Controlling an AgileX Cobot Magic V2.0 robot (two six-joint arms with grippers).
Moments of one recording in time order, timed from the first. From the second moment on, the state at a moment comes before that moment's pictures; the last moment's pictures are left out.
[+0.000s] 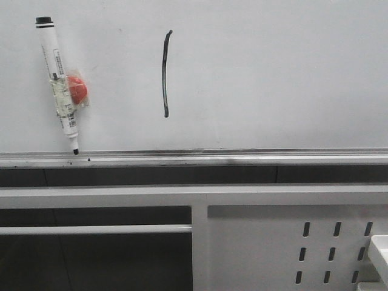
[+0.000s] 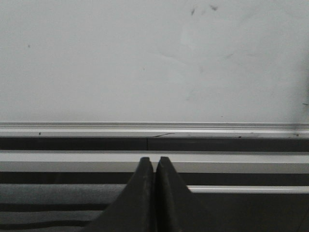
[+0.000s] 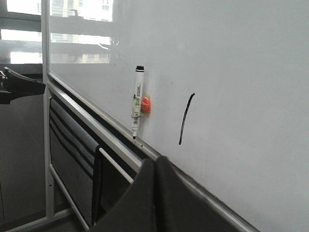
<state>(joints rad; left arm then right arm) -0.02 -0.01 0.00 -0.04 0.28 0.01 0.81 0.18 -0.14 0.02 -0.03 -0.20</state>
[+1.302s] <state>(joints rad) 0.03 -0.01 0.00 -0.05 0.33 0.02 0.74 0.12 0.01 0.10 -0.16 -0.17</state>
